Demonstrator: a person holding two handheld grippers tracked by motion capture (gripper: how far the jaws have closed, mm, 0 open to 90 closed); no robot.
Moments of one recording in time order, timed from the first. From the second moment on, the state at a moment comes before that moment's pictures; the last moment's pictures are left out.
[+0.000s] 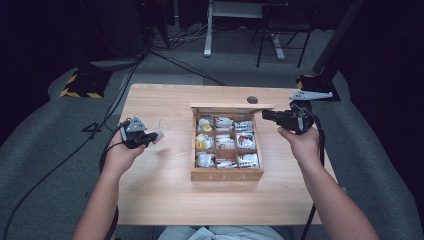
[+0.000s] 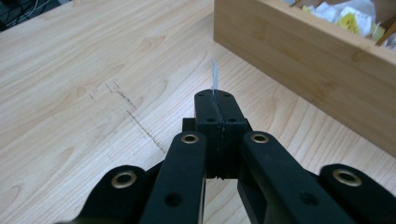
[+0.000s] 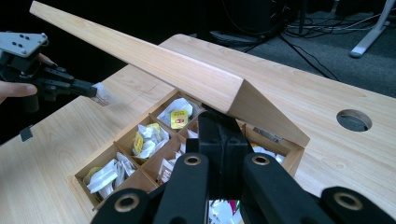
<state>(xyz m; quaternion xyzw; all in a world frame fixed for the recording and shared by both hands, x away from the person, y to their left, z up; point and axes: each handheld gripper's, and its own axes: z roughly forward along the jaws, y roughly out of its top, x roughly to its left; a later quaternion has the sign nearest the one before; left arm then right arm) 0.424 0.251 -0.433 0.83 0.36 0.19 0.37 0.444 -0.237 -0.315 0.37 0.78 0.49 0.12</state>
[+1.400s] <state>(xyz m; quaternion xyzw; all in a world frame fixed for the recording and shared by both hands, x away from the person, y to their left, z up) 0.406 0.234 -0.446 0.83 0.38 0.15 0.37 0.445 -0.238 -0.320 0.37 0.78 0.49 0.11</state>
